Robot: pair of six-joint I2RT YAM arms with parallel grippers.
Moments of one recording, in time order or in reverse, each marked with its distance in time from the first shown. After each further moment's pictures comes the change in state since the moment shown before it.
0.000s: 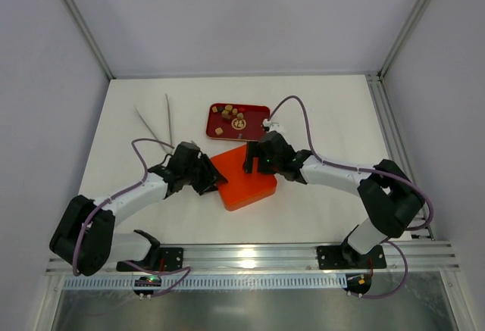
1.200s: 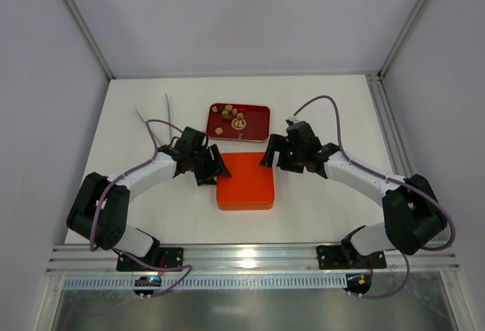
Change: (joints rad) left arm 0.048 0.183 0.220 -0.150 0.087 0.234; right arm -0.203 -0.207 -0.086 -0.161 -0.229 0.039
